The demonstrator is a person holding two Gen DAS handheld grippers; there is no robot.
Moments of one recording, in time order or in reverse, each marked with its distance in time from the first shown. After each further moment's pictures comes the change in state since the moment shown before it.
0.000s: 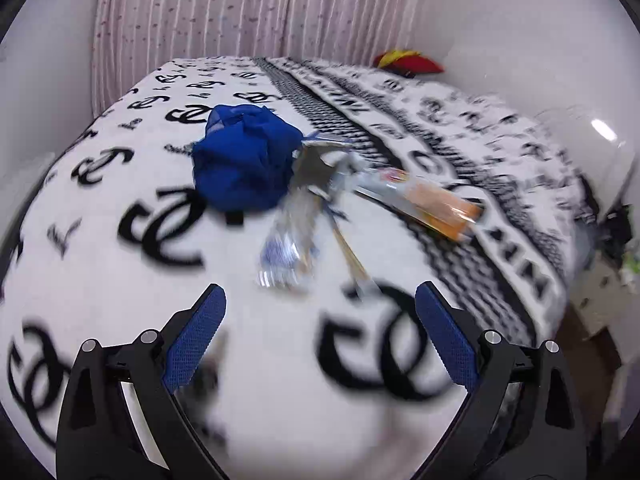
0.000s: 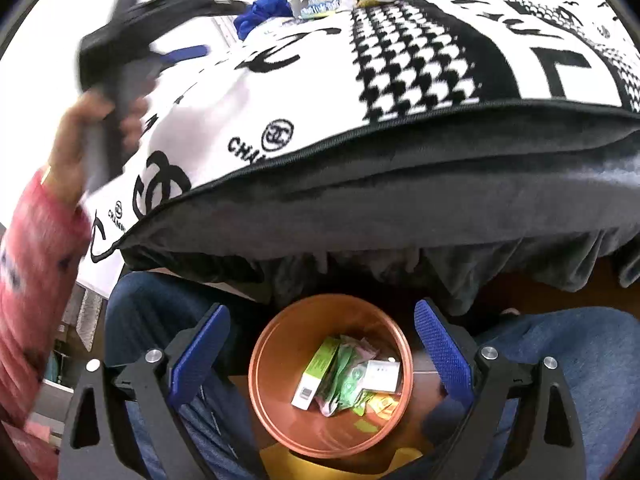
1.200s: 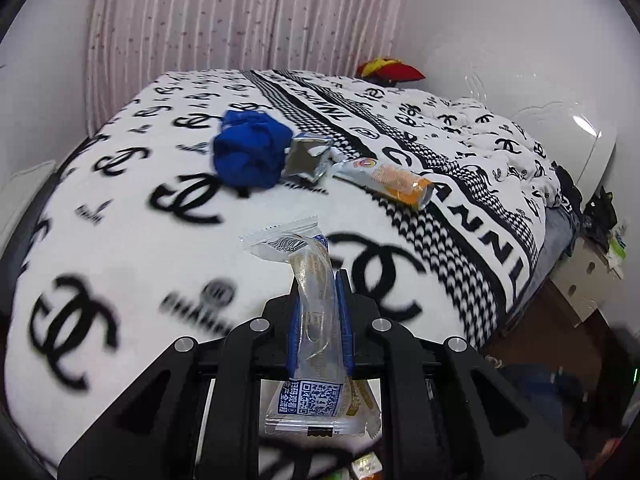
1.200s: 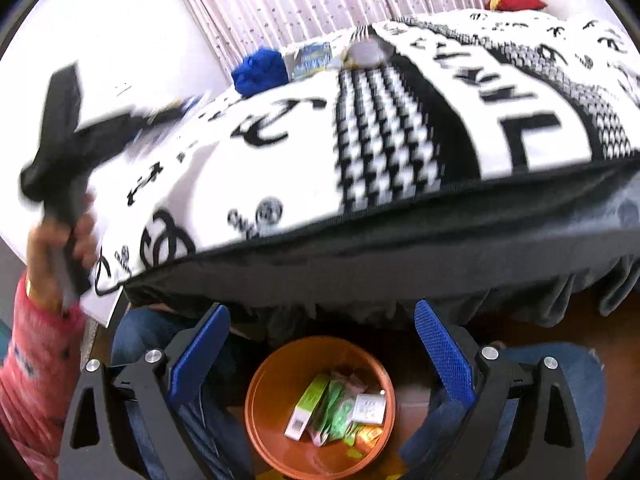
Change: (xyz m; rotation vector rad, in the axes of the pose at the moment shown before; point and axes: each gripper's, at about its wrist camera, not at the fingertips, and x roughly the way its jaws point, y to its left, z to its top) left arm -0.091 0.003 -0.061 0.023 -0.058 -0.073; right arm -0.041 -0.007 0.031 -0.001 -0.149 -0.024
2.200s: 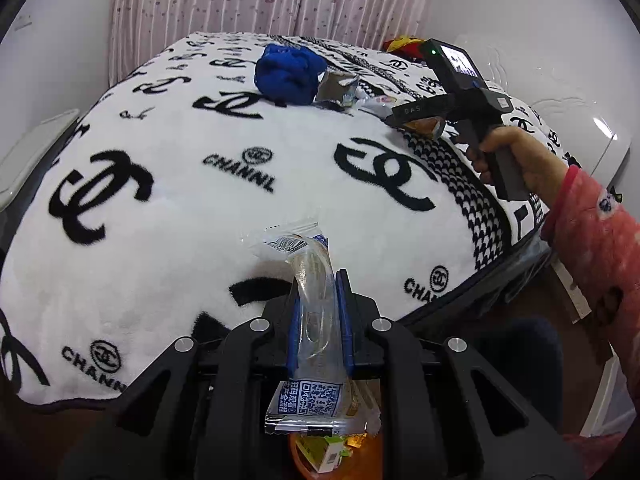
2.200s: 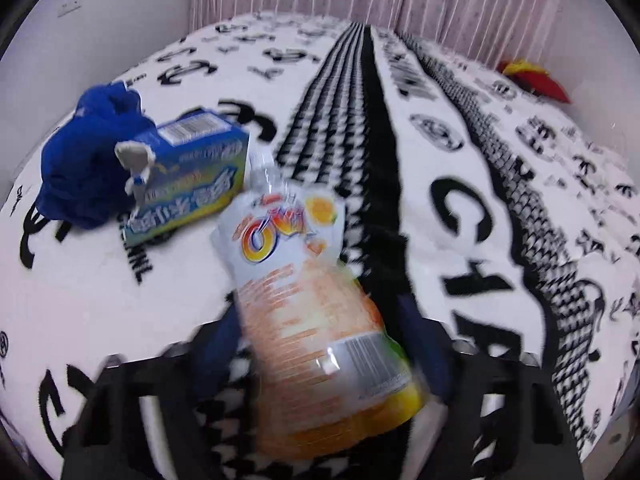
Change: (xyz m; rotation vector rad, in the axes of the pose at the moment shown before) left arm -0.023 0.009 -0.076 -0.091 0.112 0.034; right arm 0.190 -0.018 0.278 -0.277 0.143 -0.383
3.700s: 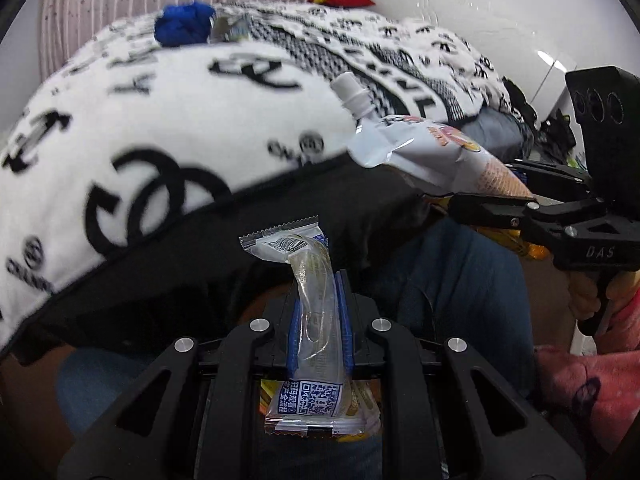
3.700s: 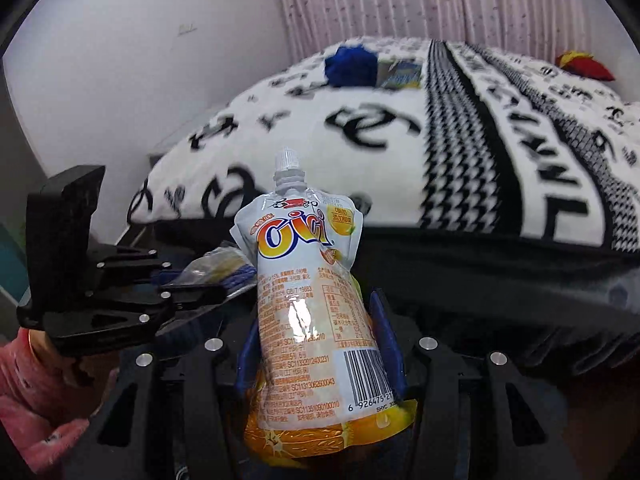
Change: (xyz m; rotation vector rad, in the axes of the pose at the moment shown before) left arm -0.025 -0.067 -0.088 0.175 0.174 -0.176; right arm -0.207 0.076 -0.298 -0.031 -0.108 0.407
